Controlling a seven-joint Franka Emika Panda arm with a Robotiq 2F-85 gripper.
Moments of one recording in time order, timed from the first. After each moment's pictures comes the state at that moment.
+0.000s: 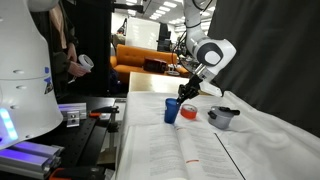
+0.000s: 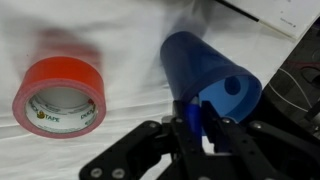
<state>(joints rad) 0.01 0.70 0.31 -1.85 0.18 2.25 -1.70</state>
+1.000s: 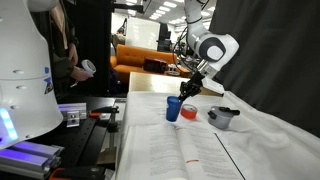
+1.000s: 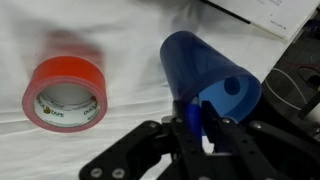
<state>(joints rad) 0.01 0.66 0.30 -1.86 0.18 2.23 -1.70</state>
